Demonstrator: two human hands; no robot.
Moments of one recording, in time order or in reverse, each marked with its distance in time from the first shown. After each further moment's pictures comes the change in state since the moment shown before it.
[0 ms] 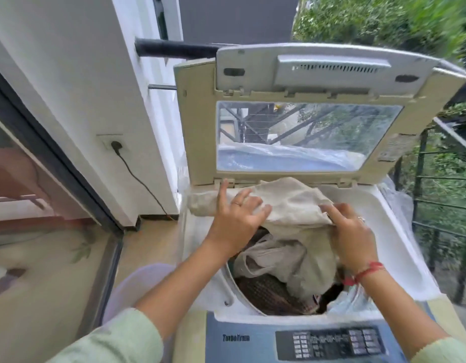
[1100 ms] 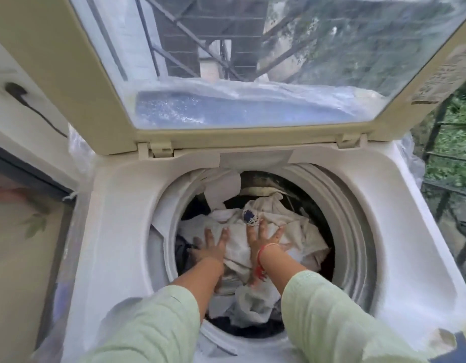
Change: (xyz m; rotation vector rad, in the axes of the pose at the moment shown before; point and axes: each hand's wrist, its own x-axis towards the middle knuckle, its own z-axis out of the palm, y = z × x) left_hand -0.078 0.089 0.214 -0.210 -1.620 -0.558; right_hand -0.032 0.005 0.230 -0.157 -1.385 0.340
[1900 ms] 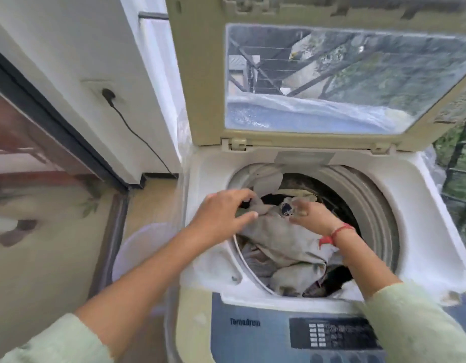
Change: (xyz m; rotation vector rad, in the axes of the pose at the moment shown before) left_hand -0.195 -0.120 -0.084 -0.427 0.707 0.543; right_hand -0.126 0.008 -0.068 0.376 0.332 -0.284
